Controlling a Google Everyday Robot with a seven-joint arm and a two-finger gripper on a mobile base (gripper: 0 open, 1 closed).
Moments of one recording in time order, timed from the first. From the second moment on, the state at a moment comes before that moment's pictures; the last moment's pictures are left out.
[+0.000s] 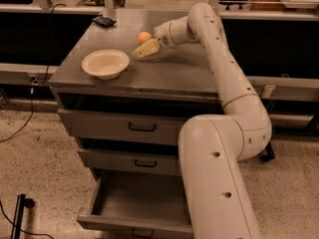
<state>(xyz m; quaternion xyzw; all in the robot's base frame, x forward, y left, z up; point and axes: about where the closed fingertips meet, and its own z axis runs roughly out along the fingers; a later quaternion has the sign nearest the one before) 0.895 0.037 0.837 -0.46 0.71 0.23 0.48</state>
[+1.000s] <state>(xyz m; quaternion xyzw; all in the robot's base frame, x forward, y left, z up) 0.893 0.052 0.845 -0.47 0.69 0.25 0.49</state>
